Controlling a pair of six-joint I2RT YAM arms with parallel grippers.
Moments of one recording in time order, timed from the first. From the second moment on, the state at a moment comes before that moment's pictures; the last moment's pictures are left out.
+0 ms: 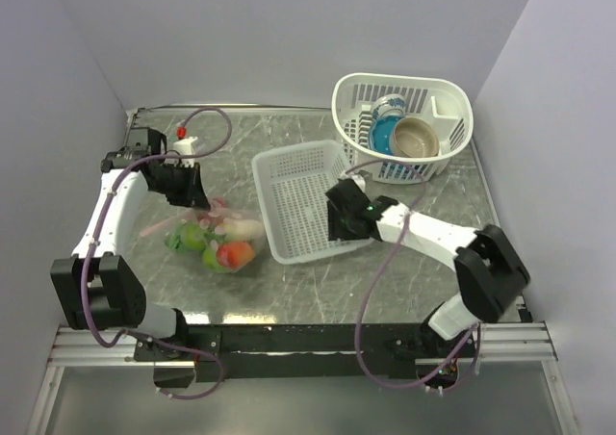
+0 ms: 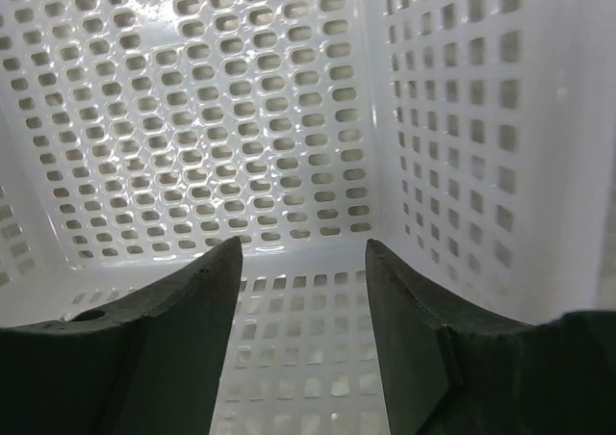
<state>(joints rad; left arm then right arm) 0.07 1.43 1.30 -1.02 0.58 0.21 0.71 1.54 0.98 -0.50 0.23 0.59</state>
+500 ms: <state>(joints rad) 0.09 1.40 1.26 -0.94 0.49 0.27 0.74 1.41 1.03 -0.62 0.29 0.65</state>
